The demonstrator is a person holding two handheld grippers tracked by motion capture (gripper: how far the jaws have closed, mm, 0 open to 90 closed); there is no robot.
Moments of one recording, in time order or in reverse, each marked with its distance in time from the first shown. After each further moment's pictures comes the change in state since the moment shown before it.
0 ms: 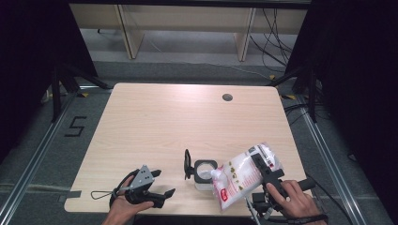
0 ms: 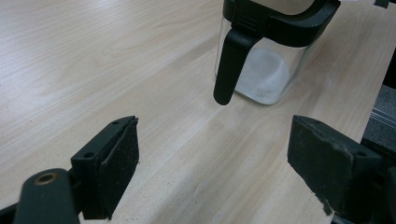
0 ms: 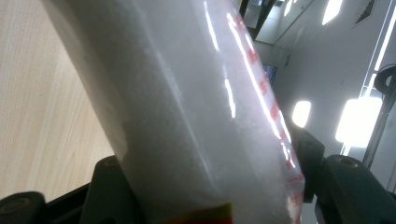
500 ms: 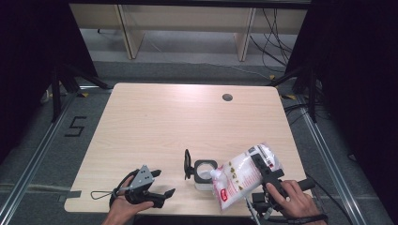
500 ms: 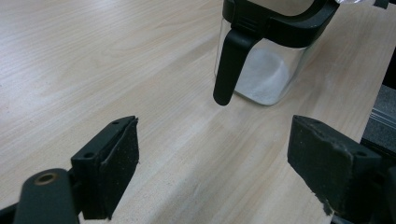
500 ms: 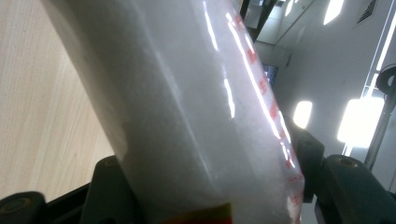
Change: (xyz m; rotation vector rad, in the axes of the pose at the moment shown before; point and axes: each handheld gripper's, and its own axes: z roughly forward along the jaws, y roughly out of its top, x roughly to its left) left arm -0.001 0.000 0.001 -0.010 -0.001 -0.010; right arm 0.000 0.001 0.000 -0.008 -0.007 -0.008
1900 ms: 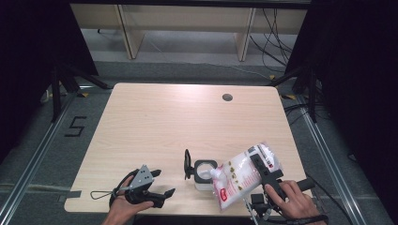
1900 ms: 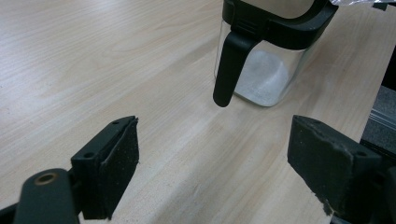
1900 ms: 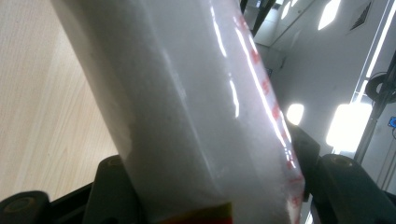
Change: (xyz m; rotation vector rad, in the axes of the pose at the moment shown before) left arm 0.000 0.001 -0.001 0.006 -0.001 0.003; right arm 0.003 0.002 -0.002 0.016 -0.022 -0.012
